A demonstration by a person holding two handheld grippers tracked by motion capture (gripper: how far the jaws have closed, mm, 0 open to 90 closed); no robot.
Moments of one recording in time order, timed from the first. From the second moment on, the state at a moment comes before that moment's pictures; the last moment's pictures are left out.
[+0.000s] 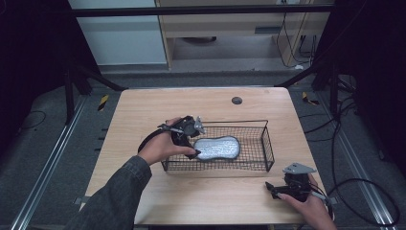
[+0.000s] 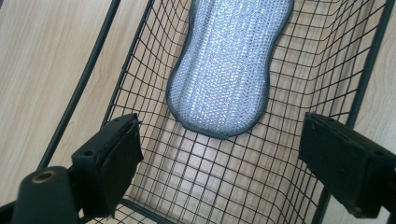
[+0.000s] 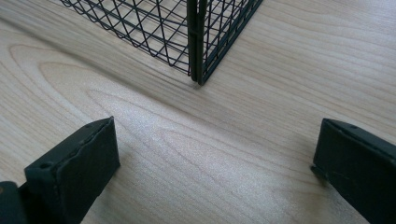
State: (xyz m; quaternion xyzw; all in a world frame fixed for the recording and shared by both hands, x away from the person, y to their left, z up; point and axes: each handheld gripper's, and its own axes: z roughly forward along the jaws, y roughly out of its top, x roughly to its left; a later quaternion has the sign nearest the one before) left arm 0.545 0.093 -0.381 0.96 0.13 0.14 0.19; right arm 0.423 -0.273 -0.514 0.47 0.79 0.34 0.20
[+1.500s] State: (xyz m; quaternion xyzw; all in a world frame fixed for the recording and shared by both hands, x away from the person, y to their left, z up) left arm 0.513 0.153 -0.357 0.92 0.20 0.18 0.29; right arm 0.423 -0.273 -0.514 0.47 0.79 0.34 0.20
